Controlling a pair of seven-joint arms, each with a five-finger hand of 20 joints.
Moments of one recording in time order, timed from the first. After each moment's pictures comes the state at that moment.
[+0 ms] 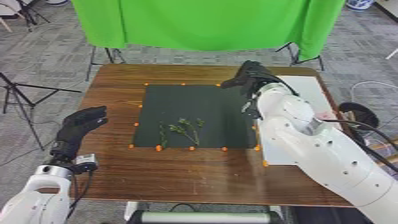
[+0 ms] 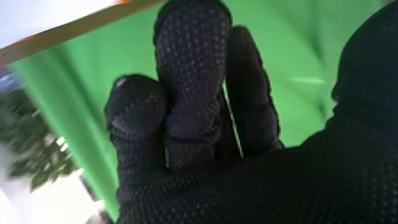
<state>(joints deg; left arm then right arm) 116.6 -55.6 -97.6 -104.2 62.7 4.4 13.6 -58.1 -53.5 44.9 -98.3 -113.4 -2.9 39.5</state>
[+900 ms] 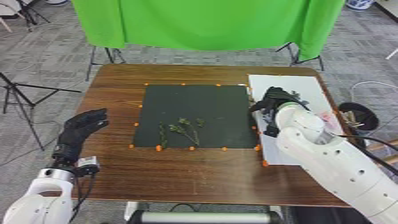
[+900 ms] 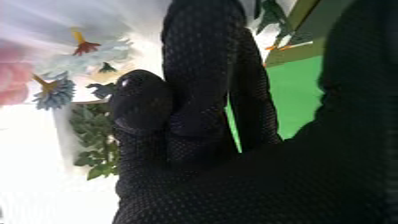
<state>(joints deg) 117.1 -57.5 -97.6 -104.2 62.6 4.2 13.8 -64.9 -50.8 48.3 -92.9 -113.6 -4.8 43.7</state>
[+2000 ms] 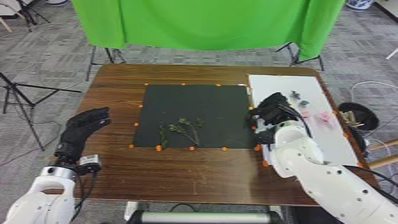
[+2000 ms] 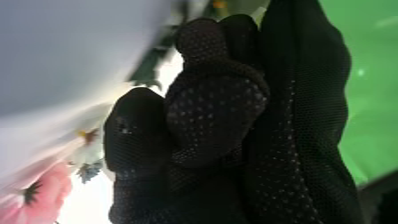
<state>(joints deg) 115.6 -58.0 -97.0 -103.2 62.6 3.3 13.8 -73.2 -49.1 47.8 -97.2 -99.3 27.9 35.3</state>
